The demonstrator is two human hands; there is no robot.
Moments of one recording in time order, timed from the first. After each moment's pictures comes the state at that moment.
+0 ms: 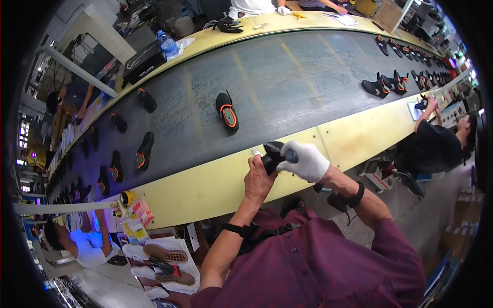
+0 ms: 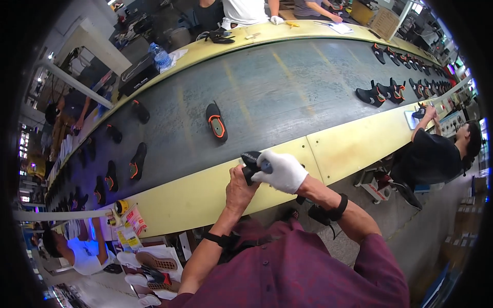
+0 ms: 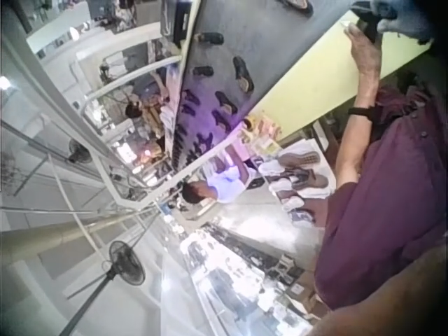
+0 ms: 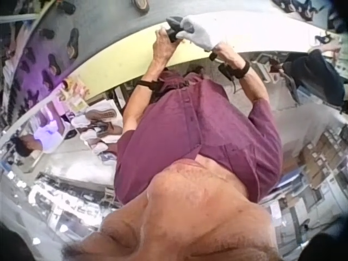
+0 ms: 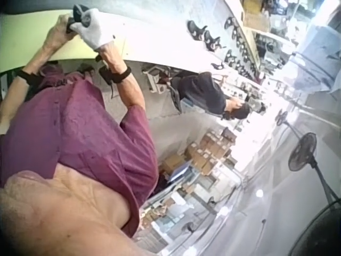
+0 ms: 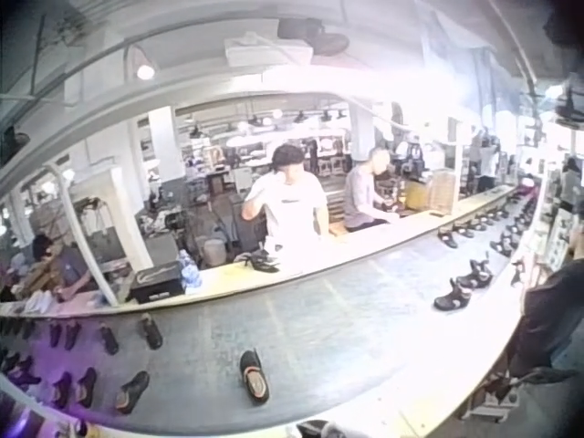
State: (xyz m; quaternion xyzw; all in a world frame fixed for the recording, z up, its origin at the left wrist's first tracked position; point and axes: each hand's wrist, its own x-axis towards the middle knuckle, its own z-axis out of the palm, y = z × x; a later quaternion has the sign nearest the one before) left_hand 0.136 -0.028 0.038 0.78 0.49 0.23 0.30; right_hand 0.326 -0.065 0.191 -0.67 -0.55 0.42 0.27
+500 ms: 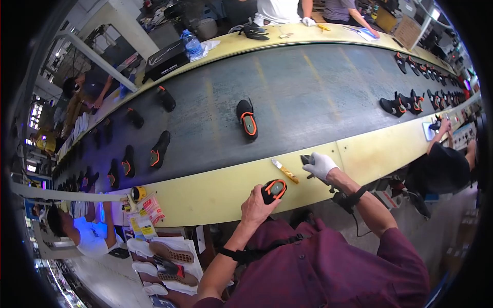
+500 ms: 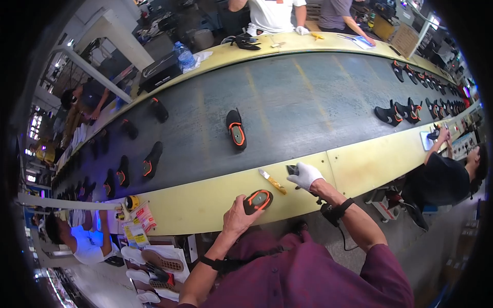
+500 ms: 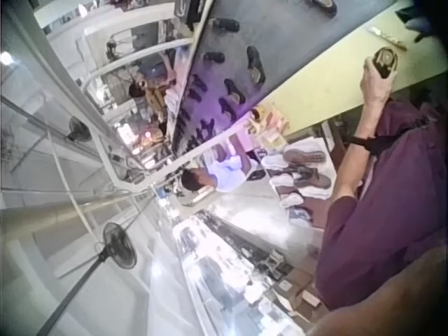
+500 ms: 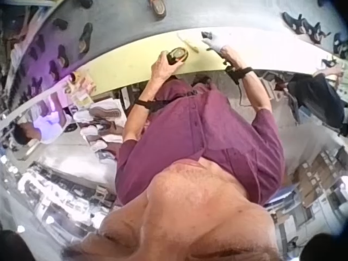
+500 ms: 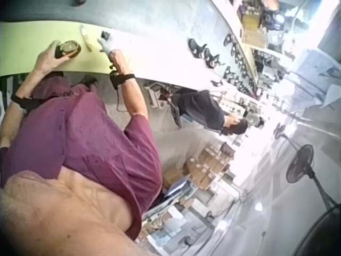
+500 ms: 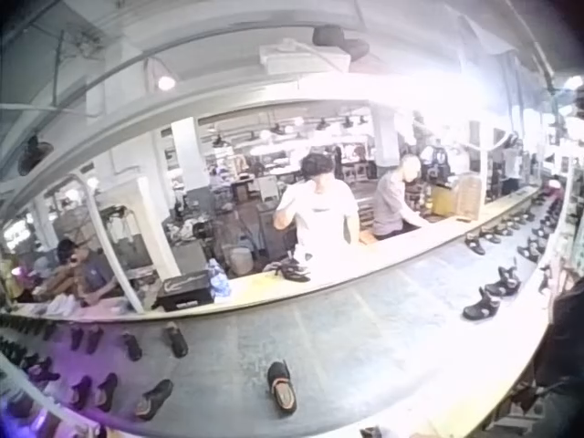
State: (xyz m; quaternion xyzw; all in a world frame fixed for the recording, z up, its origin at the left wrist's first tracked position) left_hand 0.048 -0.042 0.060 0.74 0.55 0.09 0.37; right_hand 0.374 -0.028 0.046 -0.75 -0.52 0.39 0.12
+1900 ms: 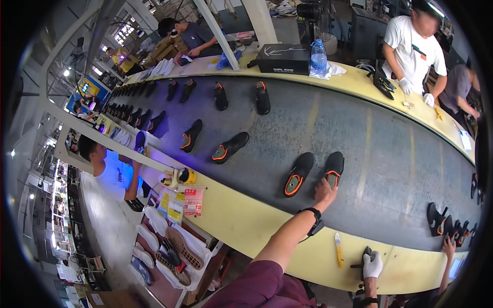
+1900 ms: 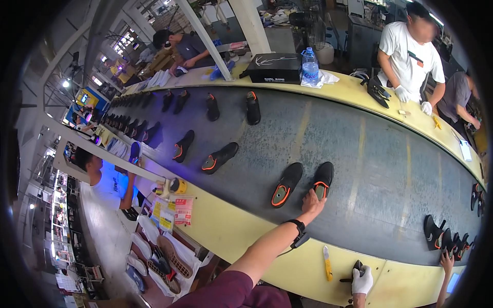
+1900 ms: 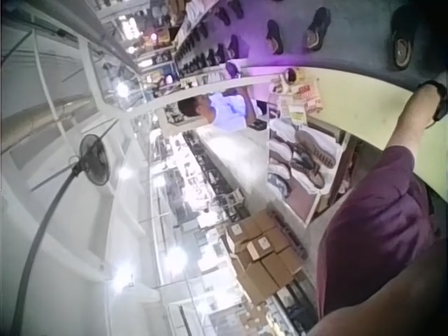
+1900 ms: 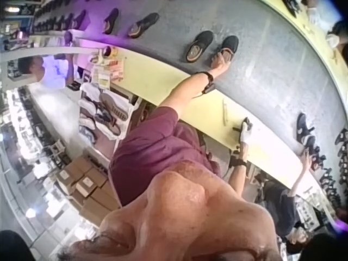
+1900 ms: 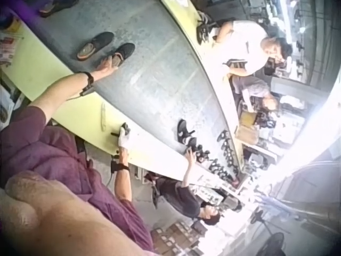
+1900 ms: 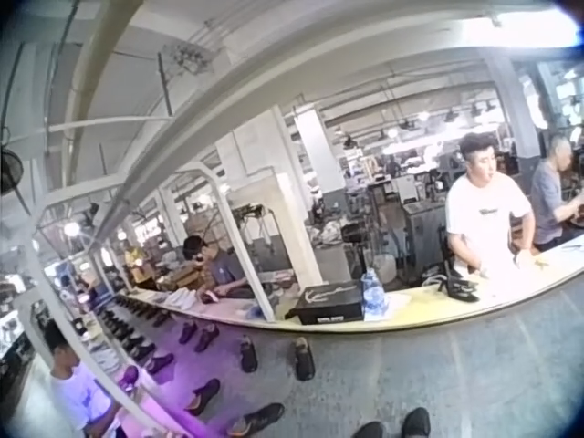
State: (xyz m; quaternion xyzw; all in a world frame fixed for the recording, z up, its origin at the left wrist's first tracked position) left_hand 0.119 0.290 -0.165 0.51 0.77 0.16 0.35; right_hand 0.399 -0.028 -0.083 -0.83 -0.46 0.23 0.20
